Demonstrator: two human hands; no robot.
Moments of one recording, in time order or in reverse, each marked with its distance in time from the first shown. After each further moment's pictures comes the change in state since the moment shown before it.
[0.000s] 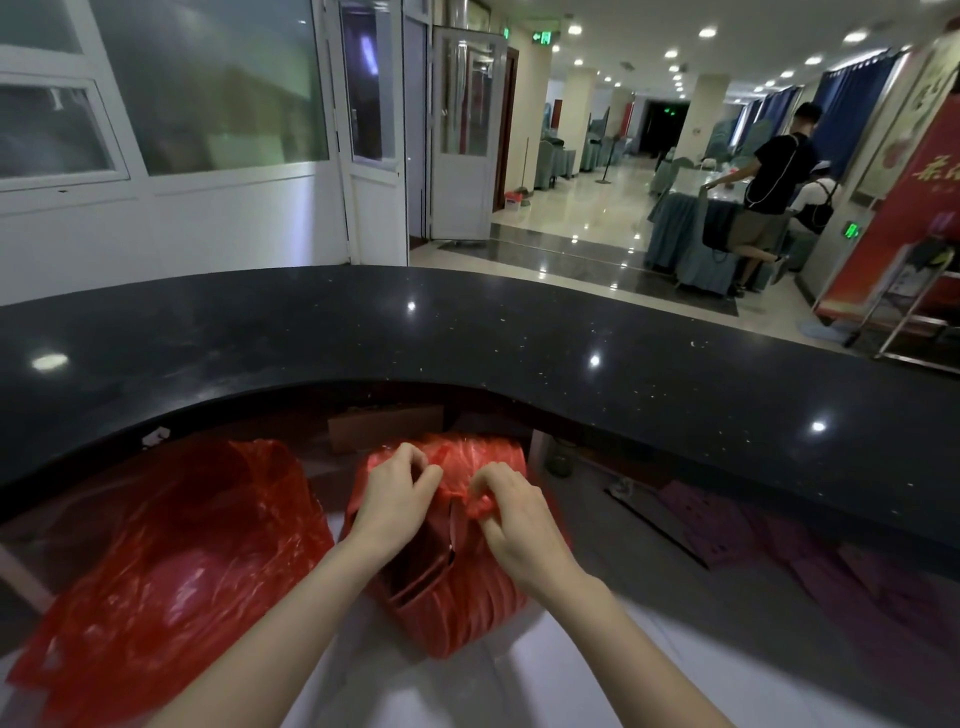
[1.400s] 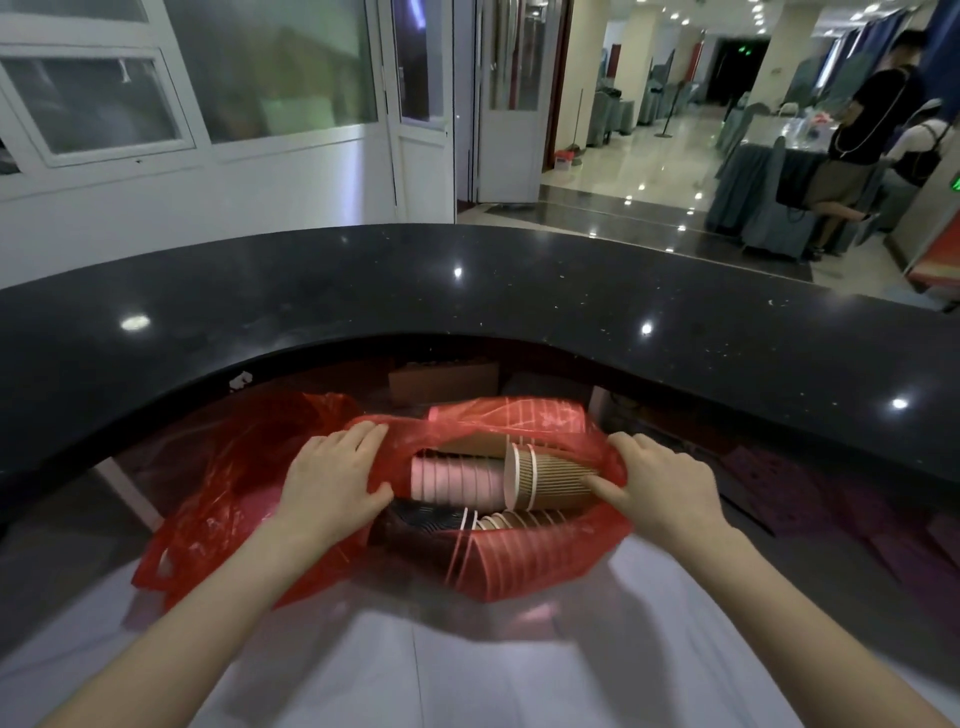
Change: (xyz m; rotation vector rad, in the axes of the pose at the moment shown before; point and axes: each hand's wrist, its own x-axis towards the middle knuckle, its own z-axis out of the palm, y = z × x) left_hand -0.038 -0.075 -0.100 0.963 -0.114 0.249; right_hand -0.017 0.026 -0.045 -0.751 -0.141 0.243
